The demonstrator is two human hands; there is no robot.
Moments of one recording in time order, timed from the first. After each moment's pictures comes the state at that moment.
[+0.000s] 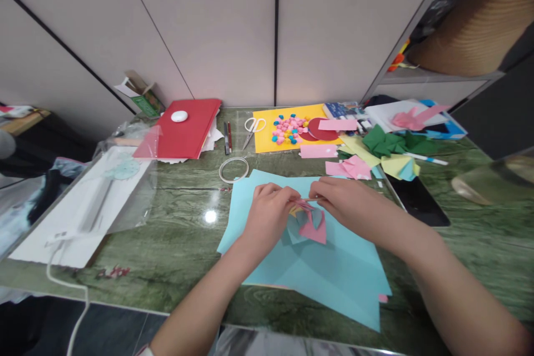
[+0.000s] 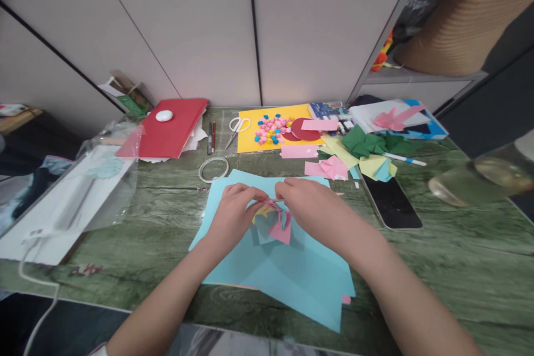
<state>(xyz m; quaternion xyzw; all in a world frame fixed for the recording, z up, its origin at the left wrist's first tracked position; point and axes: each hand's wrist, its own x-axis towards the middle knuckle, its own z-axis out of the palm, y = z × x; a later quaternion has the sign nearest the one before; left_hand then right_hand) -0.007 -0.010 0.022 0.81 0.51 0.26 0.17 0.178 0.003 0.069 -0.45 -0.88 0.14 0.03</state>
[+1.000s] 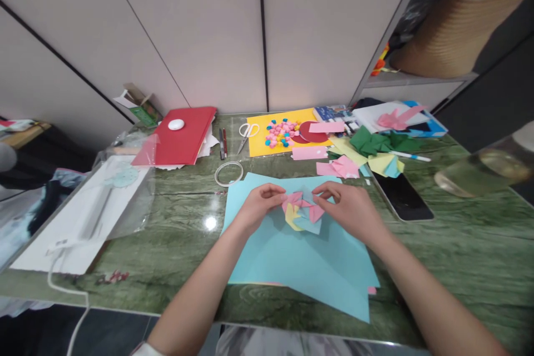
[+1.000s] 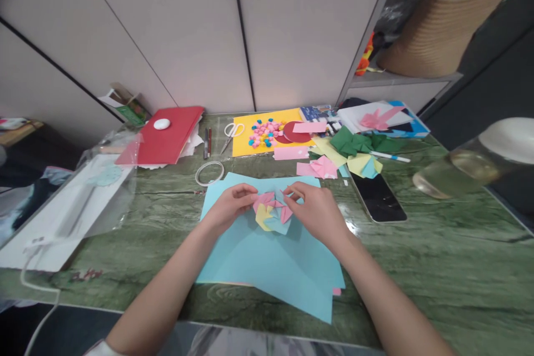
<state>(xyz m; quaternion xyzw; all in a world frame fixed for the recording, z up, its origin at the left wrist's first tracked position) -0.012 0.013 -0.008 0.43 0.46 0.37 0.68 0.196 -0.011 0.034 -0.63 -0.71 0.22 0.22</state>
